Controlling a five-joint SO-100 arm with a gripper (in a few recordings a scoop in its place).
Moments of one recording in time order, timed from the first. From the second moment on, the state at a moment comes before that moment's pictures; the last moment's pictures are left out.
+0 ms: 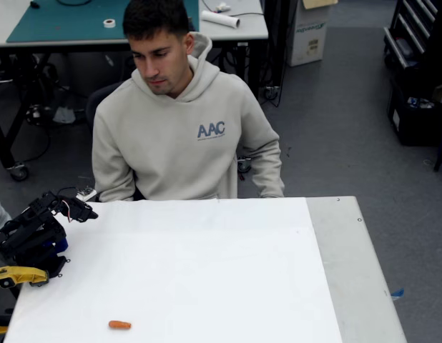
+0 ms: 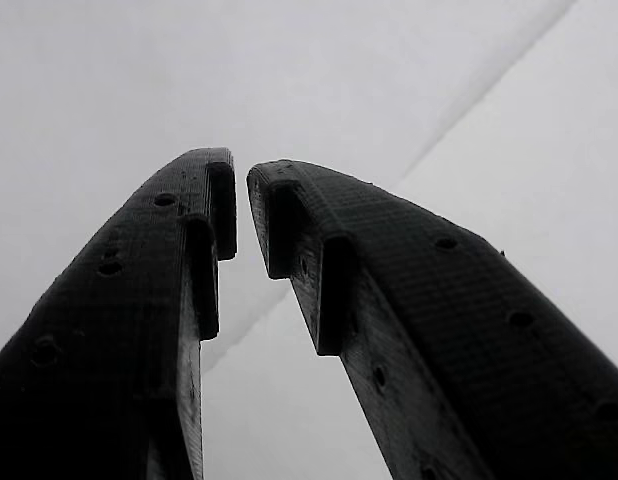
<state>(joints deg) 0.4 187.6 167.9 68.9 -1.8</state>
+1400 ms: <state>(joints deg) 1.2 186.9 167.9 68.9 -1.8</state>
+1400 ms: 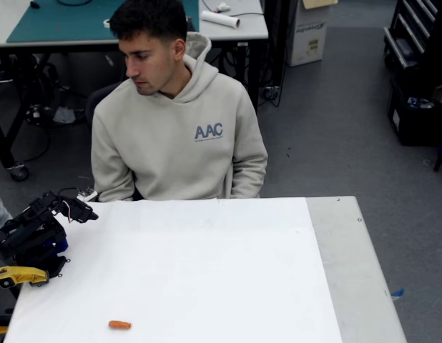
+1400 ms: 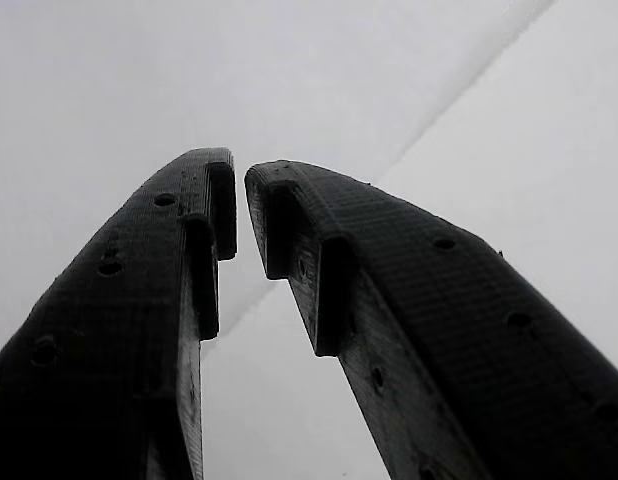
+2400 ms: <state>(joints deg) 20.8 135.0 131.7 68.9 -1.8</state>
